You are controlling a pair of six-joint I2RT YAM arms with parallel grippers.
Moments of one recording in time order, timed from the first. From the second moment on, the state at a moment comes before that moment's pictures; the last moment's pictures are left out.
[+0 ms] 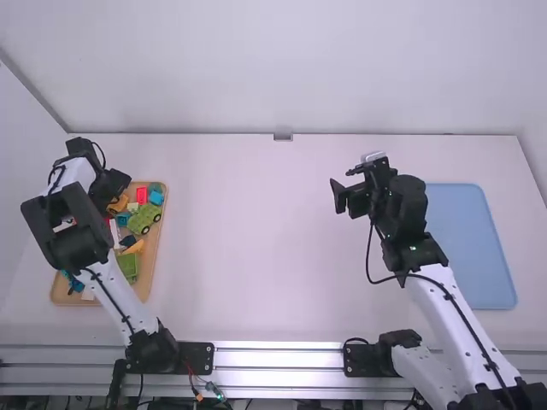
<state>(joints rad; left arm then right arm) 0.54 2.20 1.68 -0.77 -0.04 -0.66 0.19 1.07 0.72 -0.01 -0.20 -0.10</state>
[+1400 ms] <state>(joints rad) 0.54 2.21 1.60 -0.61 -0.11 -0.63 0.20 1.07 0.72 -0.03 -0.20 -0.11</state>
